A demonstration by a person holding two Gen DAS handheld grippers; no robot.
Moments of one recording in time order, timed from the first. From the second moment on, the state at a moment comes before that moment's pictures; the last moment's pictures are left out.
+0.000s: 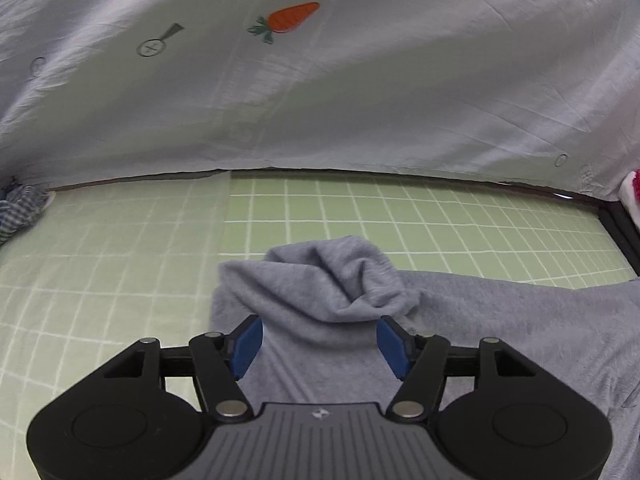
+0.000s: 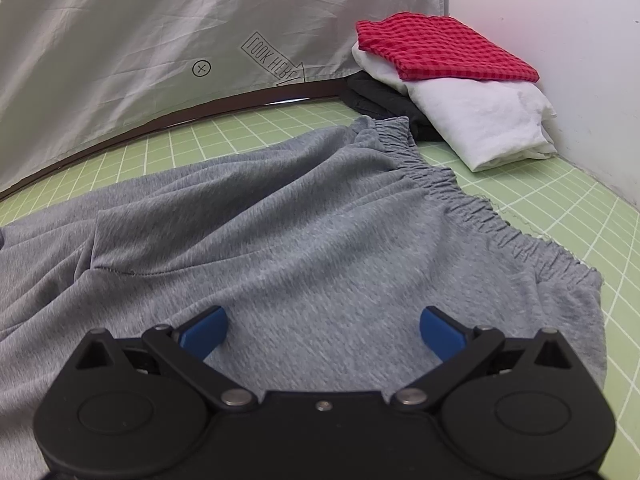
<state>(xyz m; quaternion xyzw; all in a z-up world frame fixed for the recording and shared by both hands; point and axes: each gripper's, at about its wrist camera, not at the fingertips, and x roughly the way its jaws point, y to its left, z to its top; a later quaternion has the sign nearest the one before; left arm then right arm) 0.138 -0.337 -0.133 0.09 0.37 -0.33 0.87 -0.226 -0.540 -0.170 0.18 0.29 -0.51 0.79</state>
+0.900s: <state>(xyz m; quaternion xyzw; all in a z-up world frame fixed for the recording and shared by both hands) 0.183 -0.263 -0.115 0.02 0.39 -0.23 0.89 -0.225 -0.542 -0.170 0.18 0.29 -0.51 0.79</state>
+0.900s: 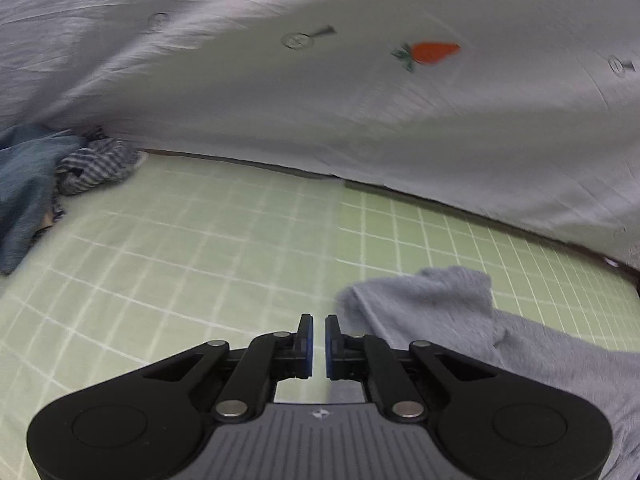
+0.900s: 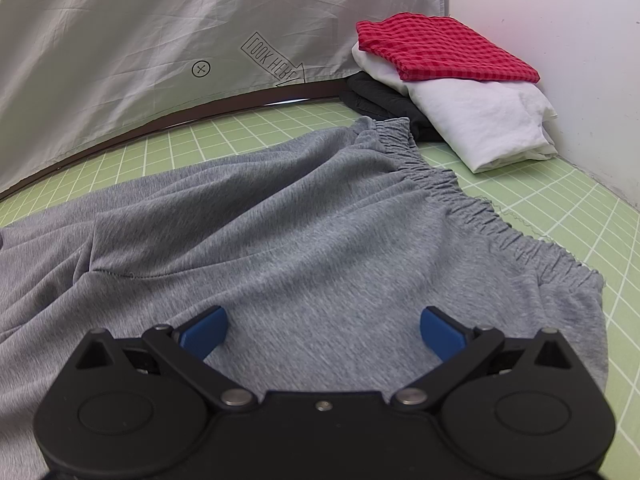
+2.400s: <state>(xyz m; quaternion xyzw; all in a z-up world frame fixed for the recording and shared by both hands) 0.287 -0.150 -0.068 -0.14 0.40 -0.11 0.90 -0.222 -0.543 -0.169 0.18 0.28 -0.51 0.79</state>
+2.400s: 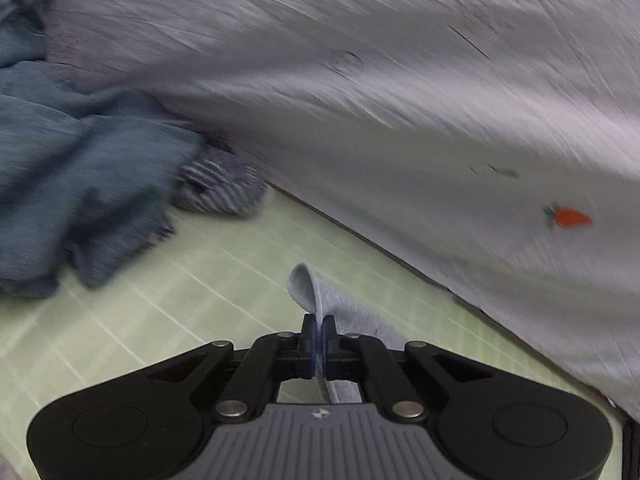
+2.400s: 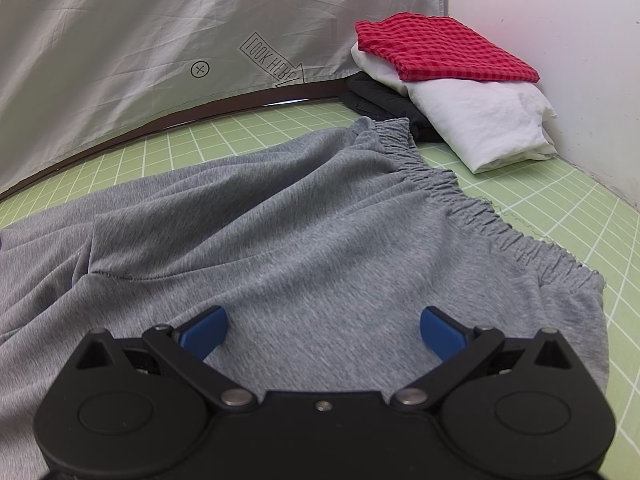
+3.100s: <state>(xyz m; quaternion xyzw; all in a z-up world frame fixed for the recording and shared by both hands) 0.222 -0.116 -0.136 -0.13 0.49 -0.06 0.86 -0.221 -0.545 -0.168 0.18 0.28 -0.51 0.79</state>
